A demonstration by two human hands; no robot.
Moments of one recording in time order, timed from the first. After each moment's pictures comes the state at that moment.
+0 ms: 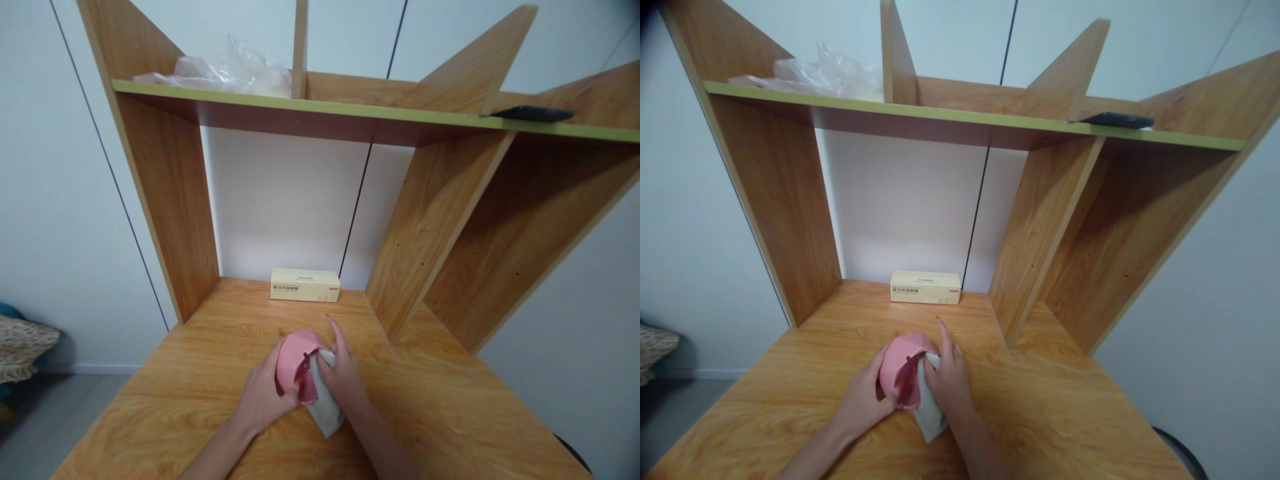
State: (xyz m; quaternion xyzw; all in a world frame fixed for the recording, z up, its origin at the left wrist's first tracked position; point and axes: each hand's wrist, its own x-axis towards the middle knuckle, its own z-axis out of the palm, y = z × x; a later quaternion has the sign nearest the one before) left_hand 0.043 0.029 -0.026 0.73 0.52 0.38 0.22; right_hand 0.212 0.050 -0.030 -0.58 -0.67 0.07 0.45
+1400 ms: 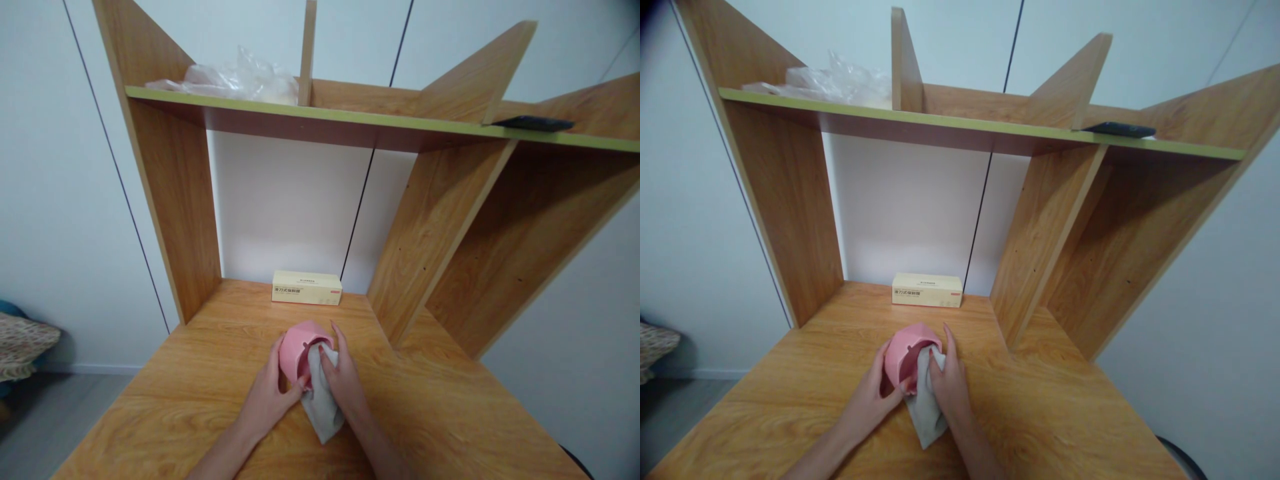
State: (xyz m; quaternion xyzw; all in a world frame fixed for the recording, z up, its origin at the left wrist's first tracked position) left_hand 0.047 0.030 -0.028 0.69 0.49 0.44 0.31; right_hand 0.209 0.056 -0.040 -0.62 -0.61 0.21 0.45
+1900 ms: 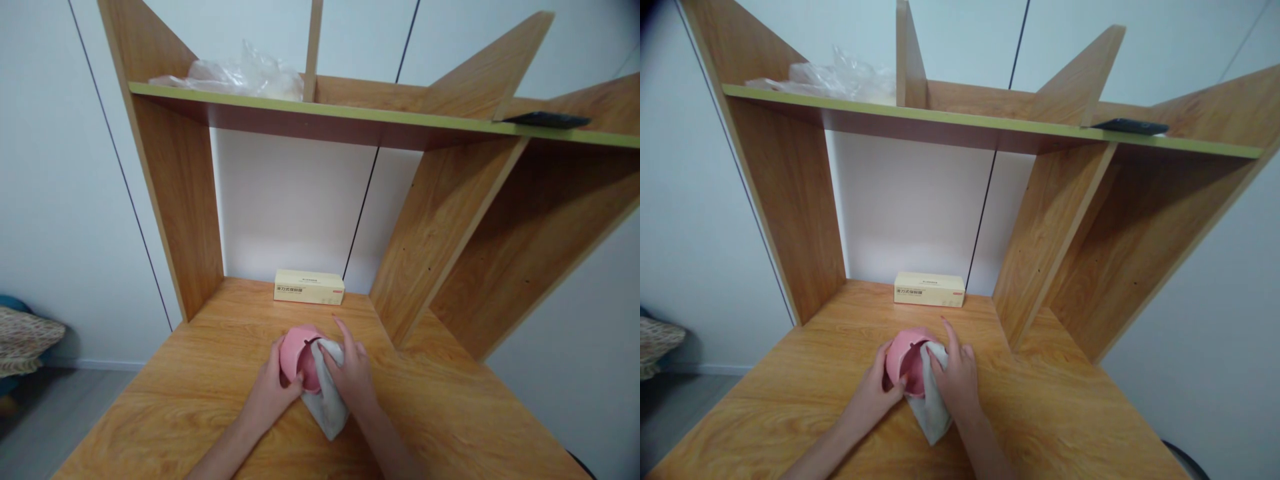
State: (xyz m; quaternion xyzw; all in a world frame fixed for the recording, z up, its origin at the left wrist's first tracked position) left_hand 0.048 0.040 -0.037 0.64 0.48 0.49 0.35; right_hand 0.217 0.052 -0.021 -0.60 -0.70 -0.01 0.39
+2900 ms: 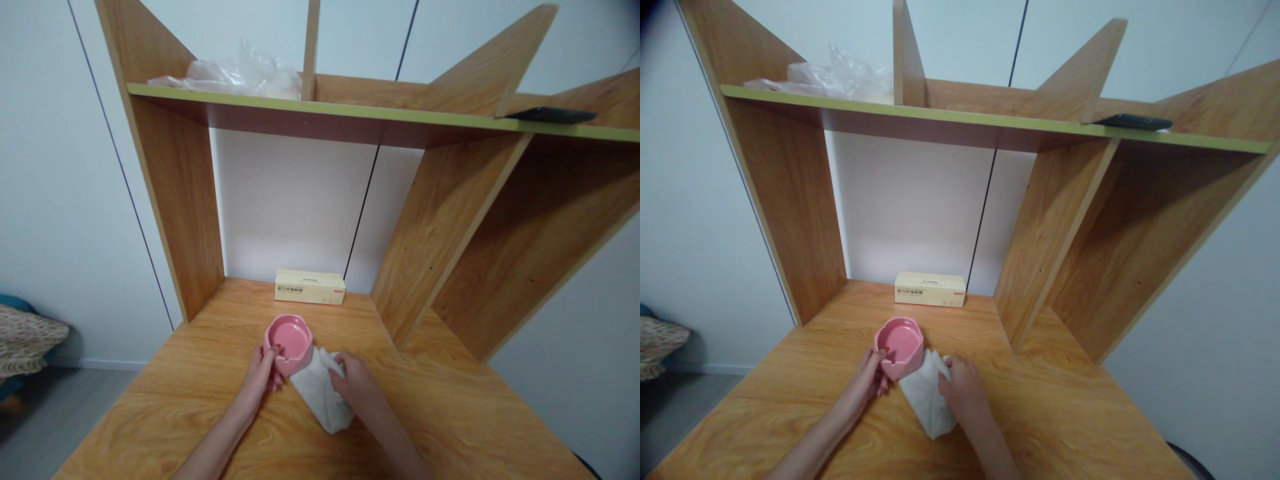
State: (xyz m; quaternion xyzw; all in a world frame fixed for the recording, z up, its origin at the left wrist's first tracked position) left_hand 0.042 0.063 -0.053 0.37 0.51 0.53 0.57; right_hand 0.232 0.047 -0.032 -0.67 -0.70 0.13 0.24
